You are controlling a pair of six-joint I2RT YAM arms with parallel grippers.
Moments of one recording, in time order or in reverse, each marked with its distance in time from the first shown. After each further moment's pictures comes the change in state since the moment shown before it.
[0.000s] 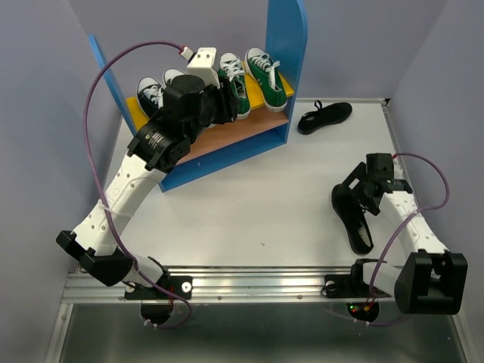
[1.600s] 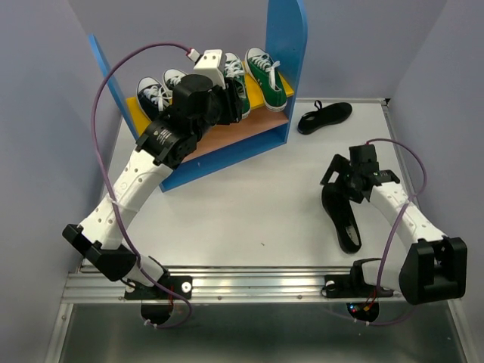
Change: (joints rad) left arm 0.000 0.038 -0.001 -0.003 0.013 -0.040; right arm 0.166 0.095 0.066 0.076 -0.165 -0.072
